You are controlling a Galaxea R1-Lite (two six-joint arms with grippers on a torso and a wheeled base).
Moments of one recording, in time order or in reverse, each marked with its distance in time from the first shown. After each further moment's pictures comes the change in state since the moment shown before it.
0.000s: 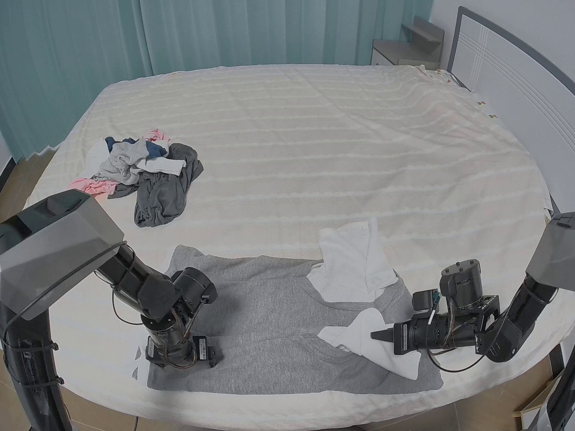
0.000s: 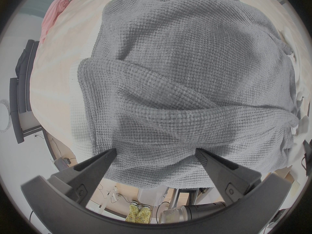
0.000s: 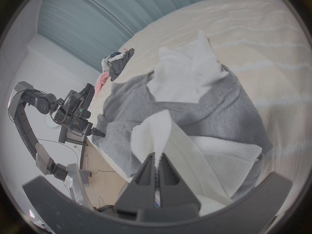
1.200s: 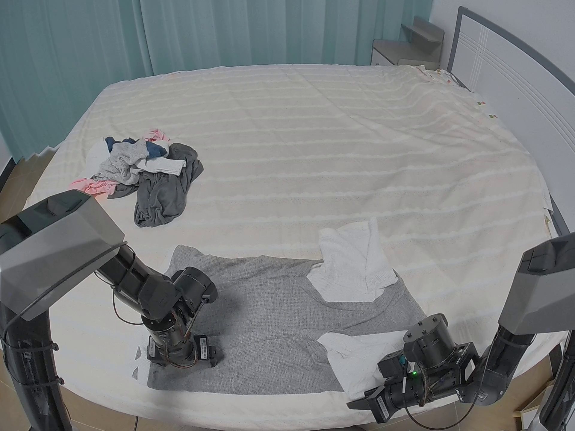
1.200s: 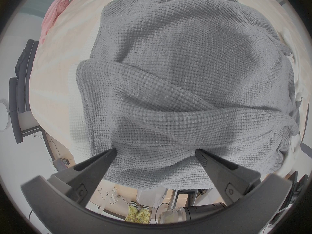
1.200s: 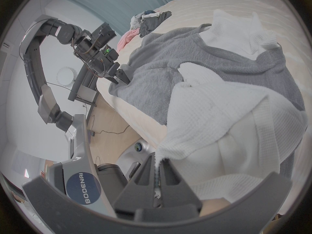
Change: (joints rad) left arm -0.001 0.000 0.004 -0.019 0.000 -0.003; right arm 0.240 0.092 0.132 0.012 -0.029 -0.143
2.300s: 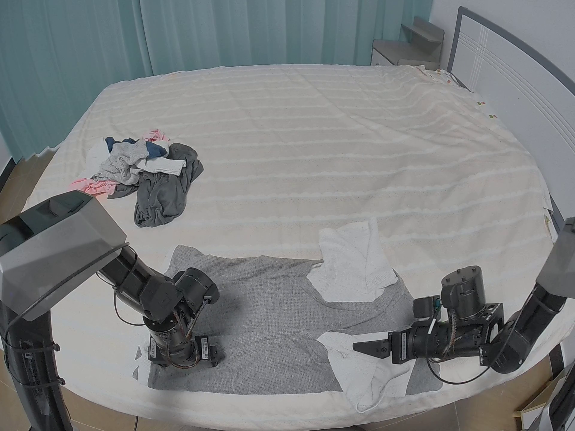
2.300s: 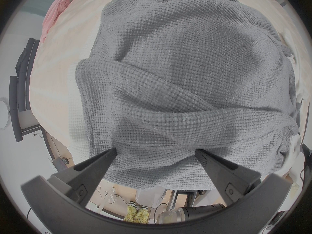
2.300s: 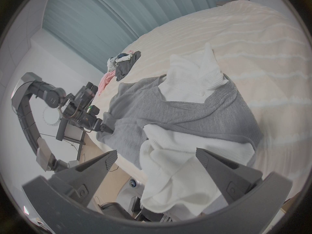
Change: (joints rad) left arm -0.006 0.006 -0.003 -0.001 0.002 -0.018; right arm -0.185 -0.098 -0.104 -0.019 -0.080 0.177
